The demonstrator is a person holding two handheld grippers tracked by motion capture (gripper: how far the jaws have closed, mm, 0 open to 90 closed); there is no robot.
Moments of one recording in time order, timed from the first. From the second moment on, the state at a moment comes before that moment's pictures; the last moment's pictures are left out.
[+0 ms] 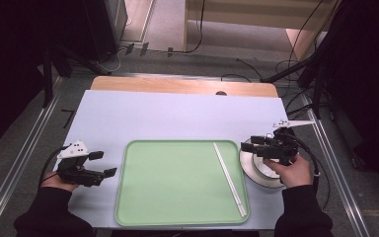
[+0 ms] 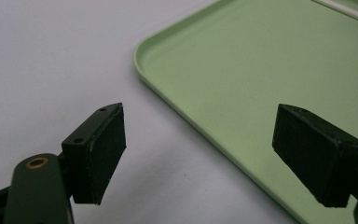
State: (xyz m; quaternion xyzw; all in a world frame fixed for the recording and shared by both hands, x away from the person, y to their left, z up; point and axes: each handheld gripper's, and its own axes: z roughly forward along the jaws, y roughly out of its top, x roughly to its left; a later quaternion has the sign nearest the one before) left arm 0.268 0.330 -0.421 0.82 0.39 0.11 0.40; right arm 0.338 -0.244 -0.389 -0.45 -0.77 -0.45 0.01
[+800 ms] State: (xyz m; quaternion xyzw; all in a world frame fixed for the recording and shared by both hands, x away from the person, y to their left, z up) left arm 0.265 0.332 -0.421 0.82 0.39 0.11 0.40; right arm 0.343 -0.300 -0.397 -0.51 -0.74 -0.44 -0.02
